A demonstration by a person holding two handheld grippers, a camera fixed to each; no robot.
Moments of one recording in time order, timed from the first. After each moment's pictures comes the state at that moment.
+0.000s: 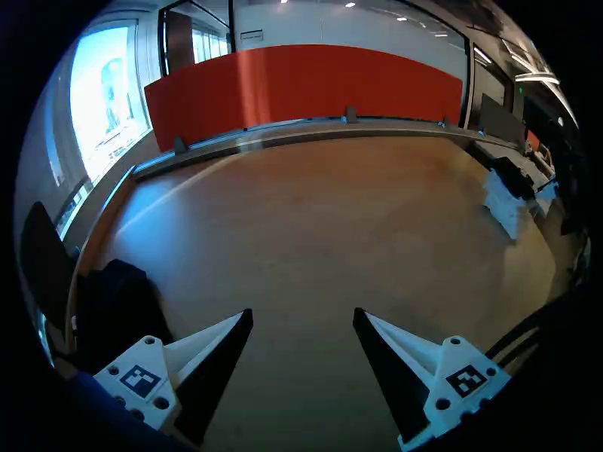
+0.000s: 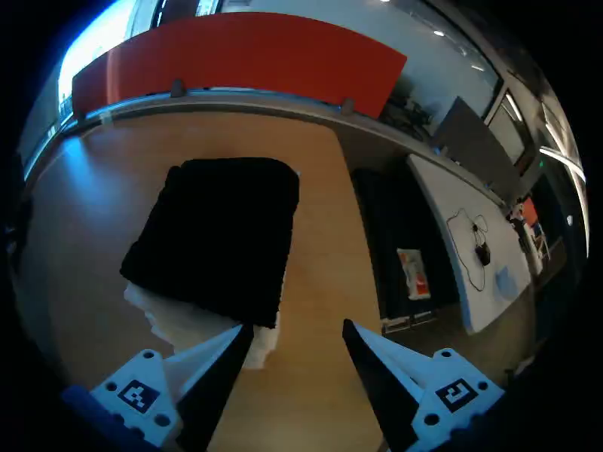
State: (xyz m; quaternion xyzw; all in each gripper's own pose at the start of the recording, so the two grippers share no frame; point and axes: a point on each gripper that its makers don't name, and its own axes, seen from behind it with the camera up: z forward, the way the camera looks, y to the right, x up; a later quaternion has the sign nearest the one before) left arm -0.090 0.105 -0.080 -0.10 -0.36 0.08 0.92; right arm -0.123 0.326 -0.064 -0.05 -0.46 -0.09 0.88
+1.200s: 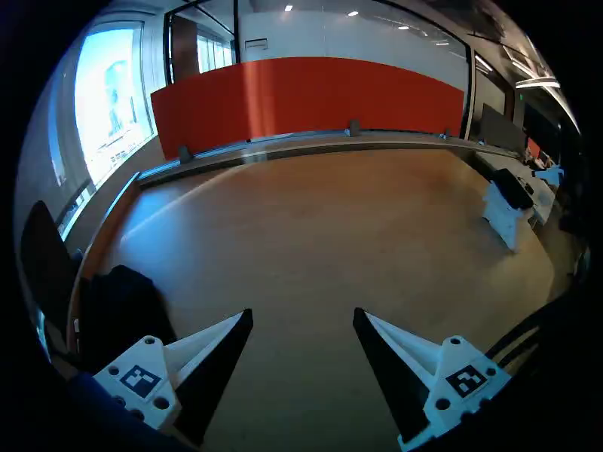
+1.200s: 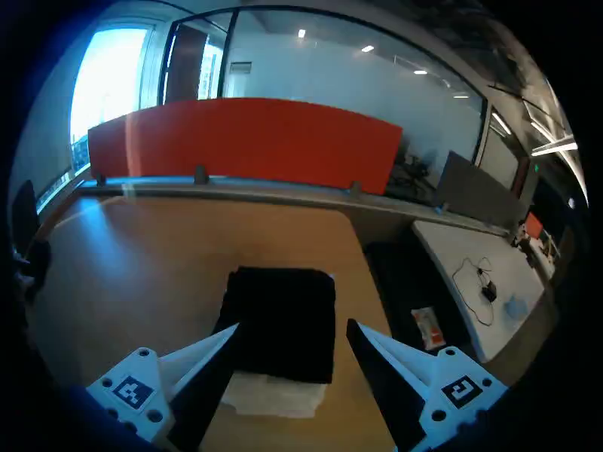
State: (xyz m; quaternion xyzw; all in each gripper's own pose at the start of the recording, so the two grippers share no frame) left arm -0.070 0.101 -0.076 -0.10 -0.34 0.07 0.93; right arm -0.023 0.252 -0.023 -0.03 -0.28 -0.05 0.96
